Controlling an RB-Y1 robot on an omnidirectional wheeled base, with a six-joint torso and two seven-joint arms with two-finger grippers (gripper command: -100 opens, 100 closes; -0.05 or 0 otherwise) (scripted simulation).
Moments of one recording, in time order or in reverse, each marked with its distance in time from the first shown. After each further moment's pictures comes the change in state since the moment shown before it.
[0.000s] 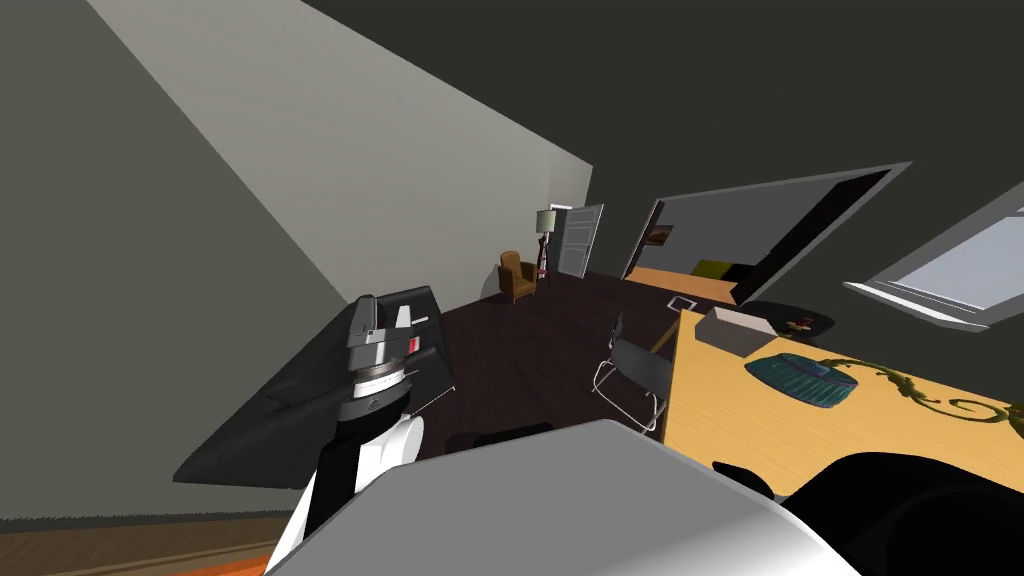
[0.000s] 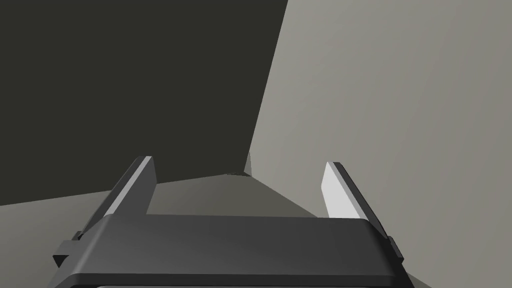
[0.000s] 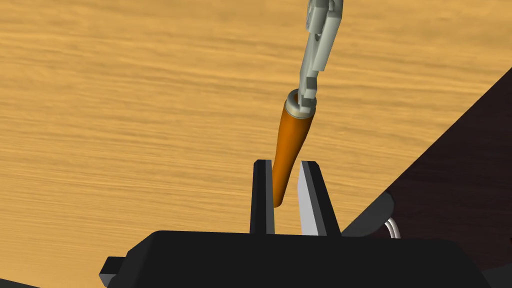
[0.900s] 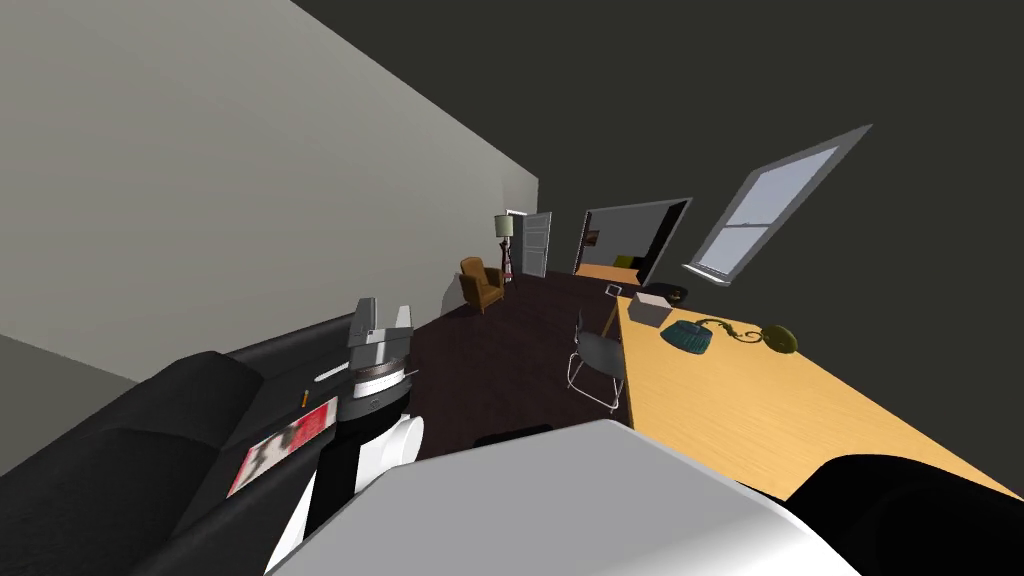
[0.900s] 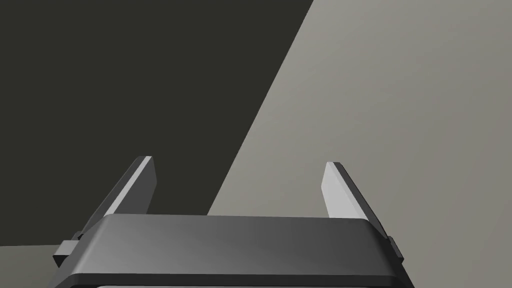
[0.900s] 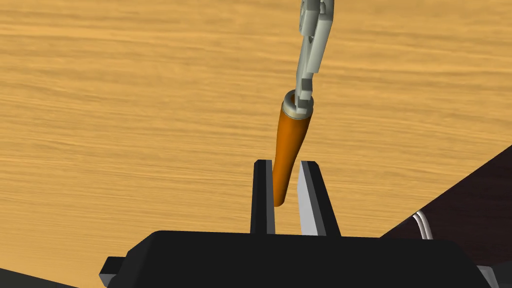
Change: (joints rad) left arm 0.000 0.000 0.000 0.000 0.000 0.000 0.000; right arm 0.113 -0.049 0.036 -0.110 -0.030 -0.117 0.209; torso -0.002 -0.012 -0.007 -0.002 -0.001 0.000
